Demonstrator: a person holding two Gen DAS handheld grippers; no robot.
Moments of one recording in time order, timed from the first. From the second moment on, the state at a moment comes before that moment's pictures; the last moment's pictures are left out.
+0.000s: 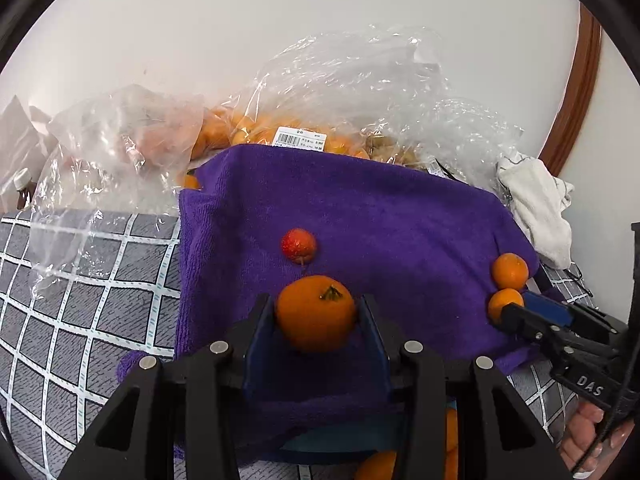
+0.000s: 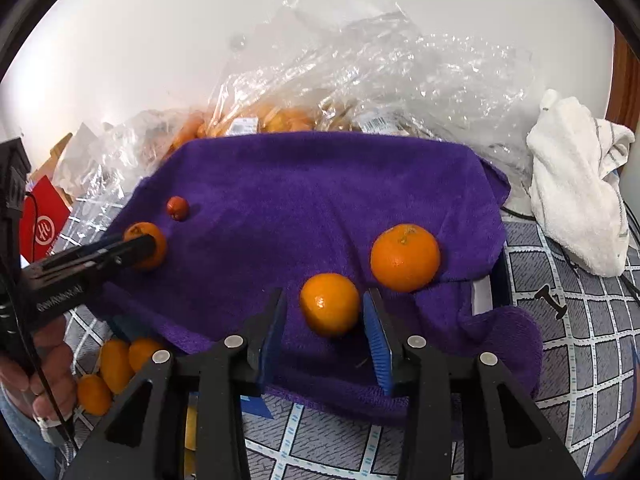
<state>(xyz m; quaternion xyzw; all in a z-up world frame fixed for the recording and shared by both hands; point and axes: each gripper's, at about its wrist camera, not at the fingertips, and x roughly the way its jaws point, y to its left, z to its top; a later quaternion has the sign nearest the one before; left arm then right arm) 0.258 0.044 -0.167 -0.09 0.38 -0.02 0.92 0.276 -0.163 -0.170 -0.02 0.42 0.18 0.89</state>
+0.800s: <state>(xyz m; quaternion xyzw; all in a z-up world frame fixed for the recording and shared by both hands) 0.225 0.036 -0.139 -0.06 0.28 -0.03 0.96 0.198 -0.164 -0.127 -0.01 0.38 0.18 0.91</state>
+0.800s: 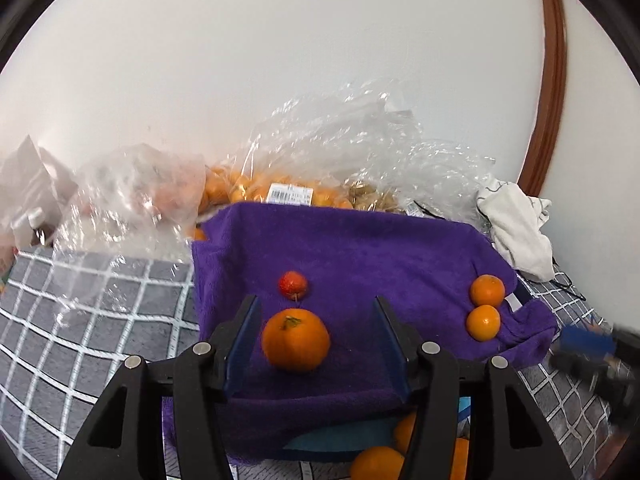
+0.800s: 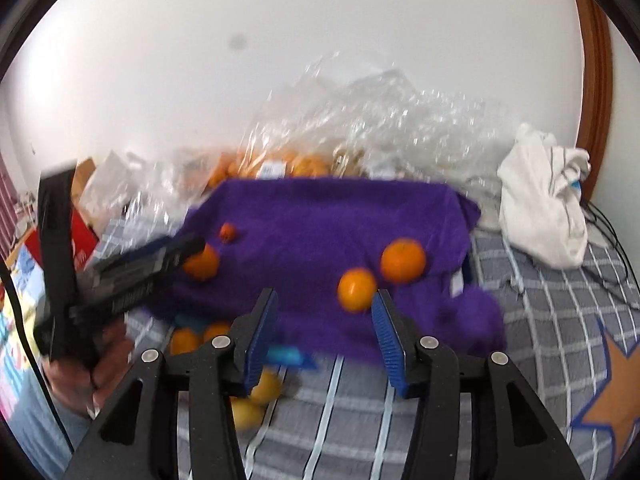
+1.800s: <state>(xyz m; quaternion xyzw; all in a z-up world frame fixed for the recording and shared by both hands) 0.139 0.059 -0.166 -0.10 0.37 -0.12 0.92 0.147 -0.191 -0.167 -0.01 0.41 0.12 0.90</state>
